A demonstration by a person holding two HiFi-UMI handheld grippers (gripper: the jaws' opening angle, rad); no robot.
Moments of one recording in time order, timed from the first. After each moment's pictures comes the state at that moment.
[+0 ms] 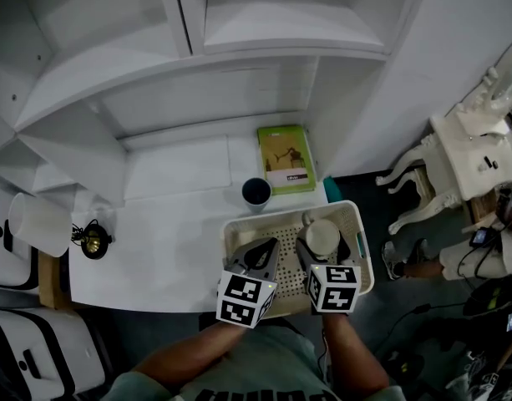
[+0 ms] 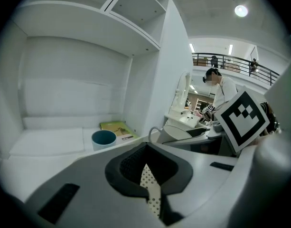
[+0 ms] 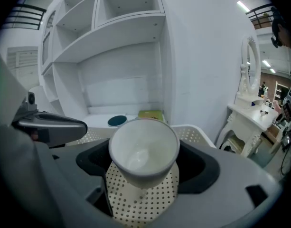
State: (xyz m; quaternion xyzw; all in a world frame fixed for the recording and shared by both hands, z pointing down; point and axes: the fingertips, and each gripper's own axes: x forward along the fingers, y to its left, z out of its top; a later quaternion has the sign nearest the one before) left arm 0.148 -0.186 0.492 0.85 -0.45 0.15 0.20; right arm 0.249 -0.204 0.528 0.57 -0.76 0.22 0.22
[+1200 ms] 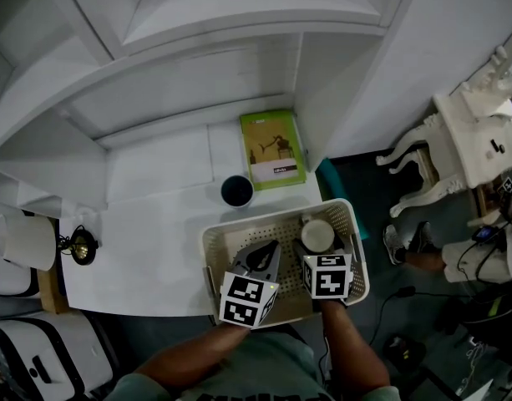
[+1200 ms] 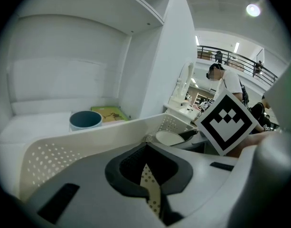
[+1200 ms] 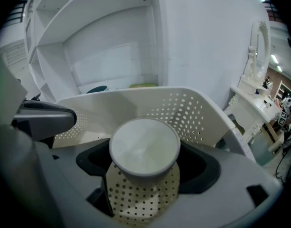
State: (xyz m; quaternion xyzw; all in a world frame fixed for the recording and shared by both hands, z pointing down) left arm 0.191 -0.207 0.552 0.84 -0.43 0.20 0.25; right arm 0.285 -0.225 0.618 0.54 -0.72 0.30 0.32
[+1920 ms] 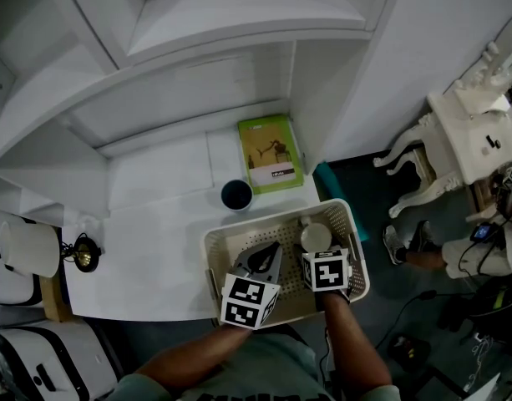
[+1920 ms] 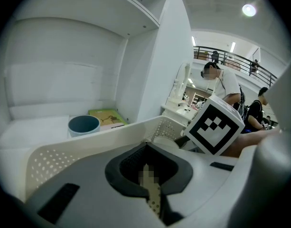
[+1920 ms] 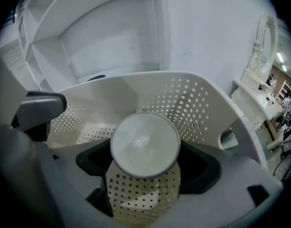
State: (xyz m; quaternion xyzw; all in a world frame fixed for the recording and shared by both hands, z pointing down) left arm 0.193 -0.203 0.541 0.85 -0.42 0.19 0.24; right arm 0.286 -0.214 0.636 0.51 -0.70 0.33 0.36
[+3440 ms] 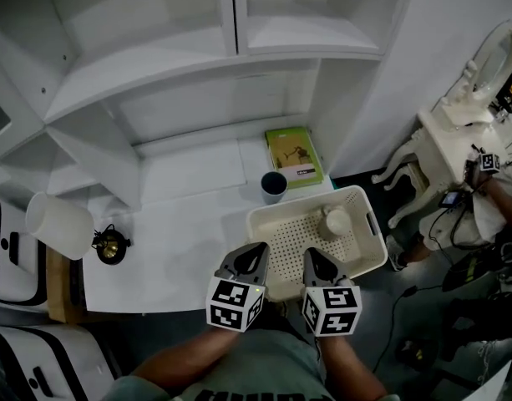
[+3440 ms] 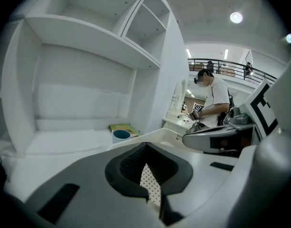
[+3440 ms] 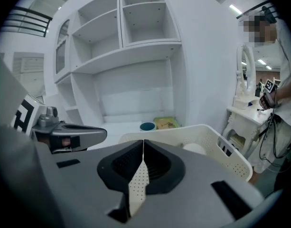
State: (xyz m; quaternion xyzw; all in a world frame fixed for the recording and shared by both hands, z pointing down) left arm 0.063 -0.123 0.463 0.86 -0.45 0.13 0.19; right arm 0.161 -0.106 0.468 0.58 -0.77 0.21 0.17
